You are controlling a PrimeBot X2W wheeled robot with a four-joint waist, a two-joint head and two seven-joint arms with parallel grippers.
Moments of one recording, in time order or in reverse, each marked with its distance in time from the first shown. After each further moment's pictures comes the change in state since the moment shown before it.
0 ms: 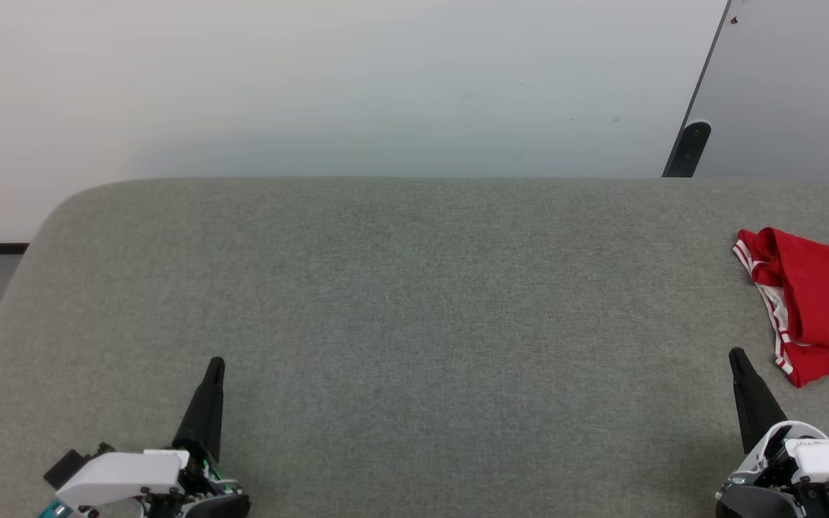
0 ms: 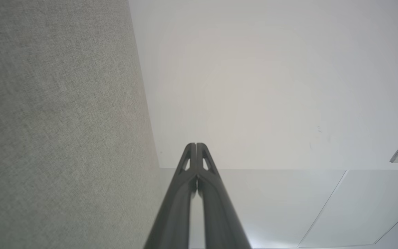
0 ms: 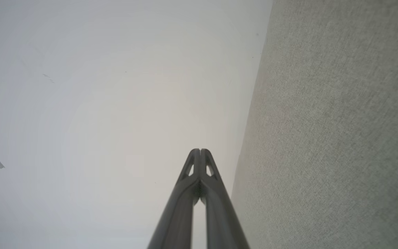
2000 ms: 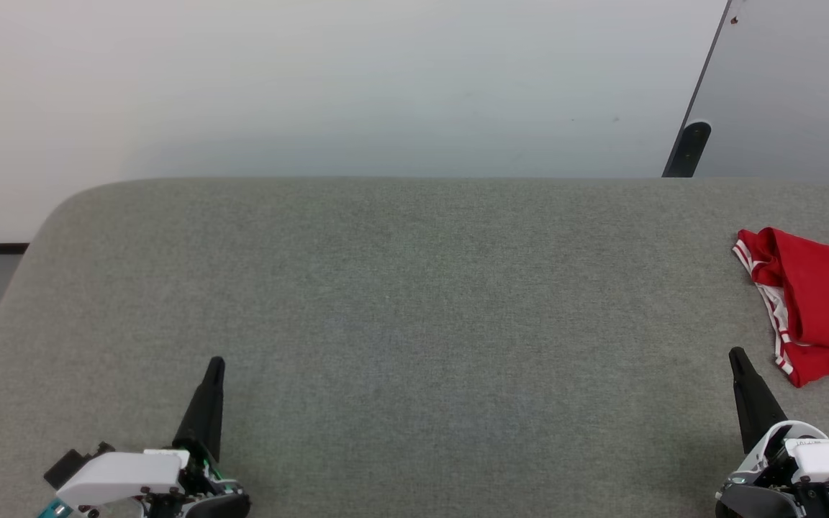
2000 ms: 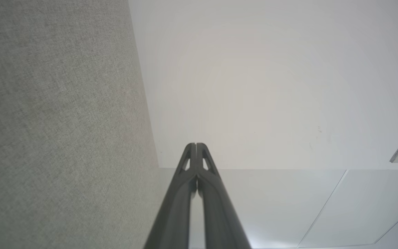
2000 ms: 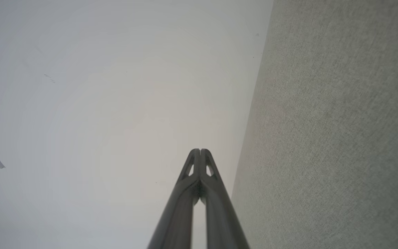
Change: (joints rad) left arm -0.001 0.000 0.000 0.000 0.000 0.000 0.000; right arm -0.003 0.001 -0.001 0.000 0.000 0.000 0.000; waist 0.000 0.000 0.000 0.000
